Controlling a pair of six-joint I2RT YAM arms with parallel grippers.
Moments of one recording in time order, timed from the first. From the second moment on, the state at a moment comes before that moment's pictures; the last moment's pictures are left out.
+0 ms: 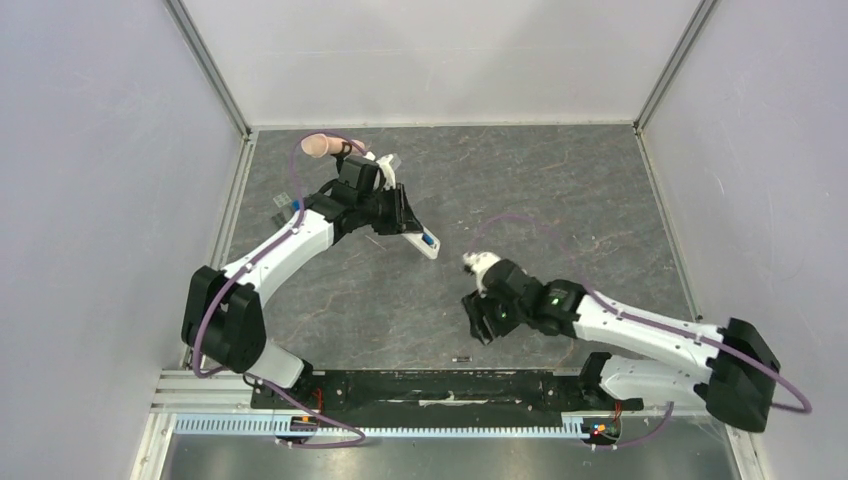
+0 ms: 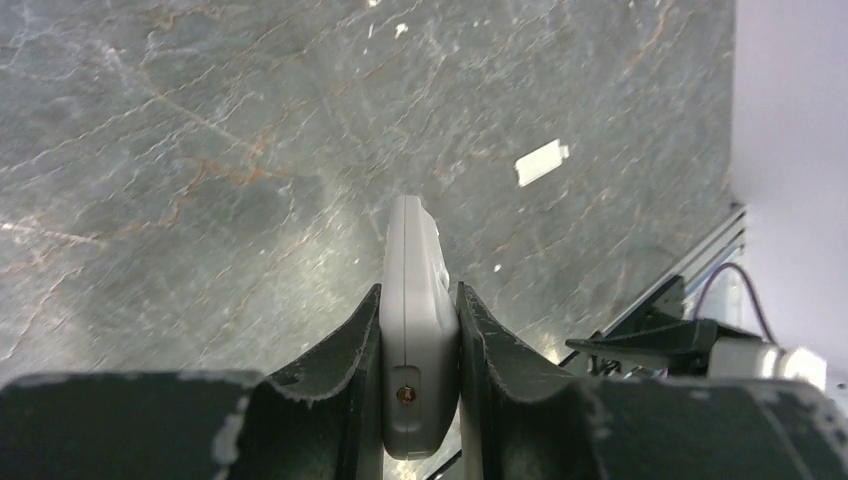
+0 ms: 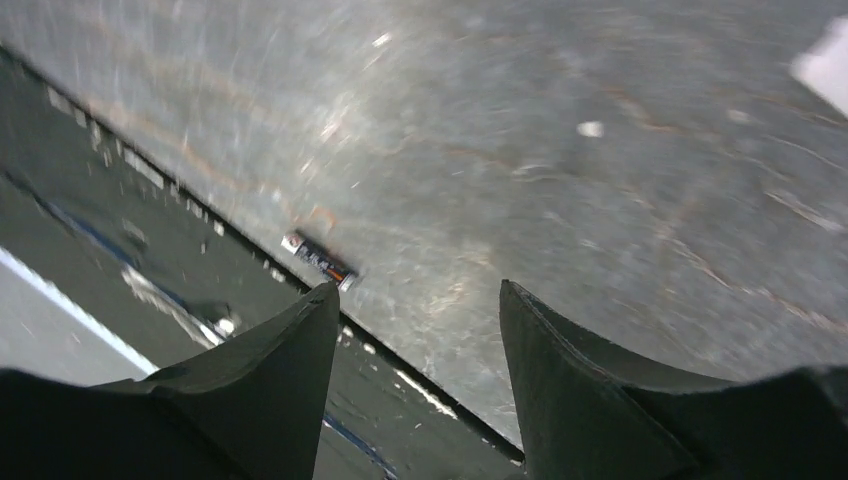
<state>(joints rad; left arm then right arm) -0.47 1.52 1.15 -0.37 0.39 -0.54 0.91 1.06 0.68 -0.55 0.00 0.43</state>
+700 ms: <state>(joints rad) -0.48 1.43 1.11 -0.48 0.47 -0.31 1.32 1.35 0.70 -0.42 0.07 0.13</state>
